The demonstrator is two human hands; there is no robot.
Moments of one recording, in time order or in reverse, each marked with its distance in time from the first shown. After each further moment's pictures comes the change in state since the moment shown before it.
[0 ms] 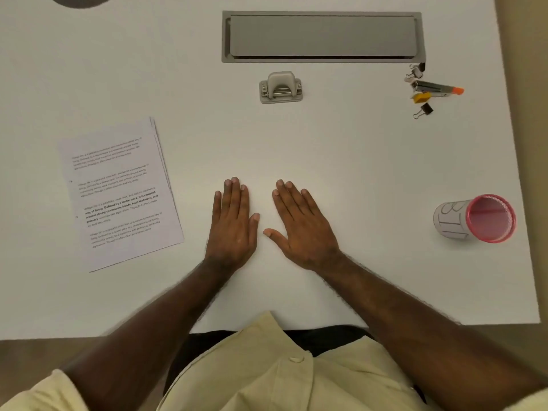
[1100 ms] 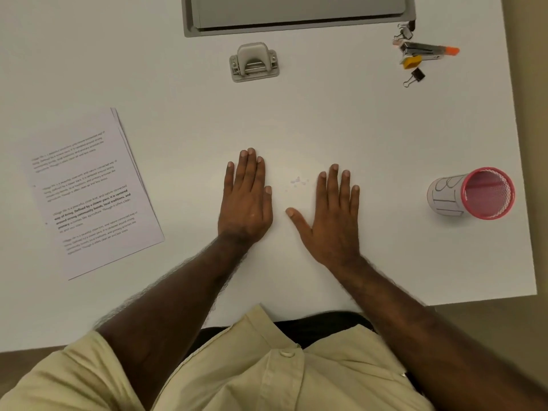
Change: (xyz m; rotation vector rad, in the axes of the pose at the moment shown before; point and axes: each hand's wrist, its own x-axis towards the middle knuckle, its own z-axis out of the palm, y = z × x) left_hand 0.050 0.045 0.024 0.045 -0.009 0.075; right_hand -0.042 0.031 -0.015 0.037 0.030 0.515
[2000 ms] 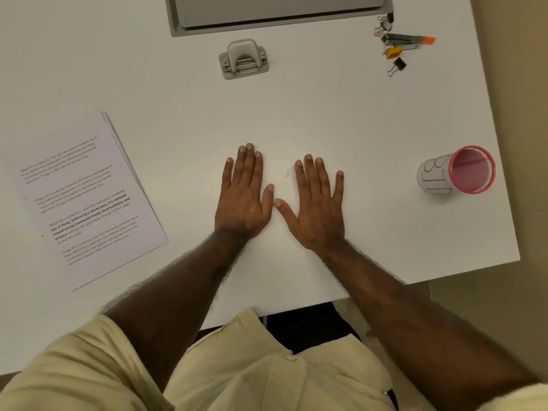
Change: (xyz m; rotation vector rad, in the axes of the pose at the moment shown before) left_hand 0.001 -0.018 0.000 0.002 -0.037 0.087; right_hand 0.007 -0.023 0.028 -0.134 0.139 -0.044
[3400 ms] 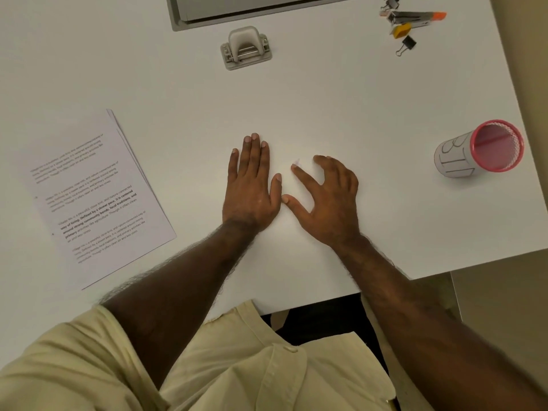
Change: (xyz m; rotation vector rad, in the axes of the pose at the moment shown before) left_hand -0.003 0.007 -0.008 0.019 0.044 0.018; right_hand -0.011 -0.004 -0.025 0.215 0.079 0.039
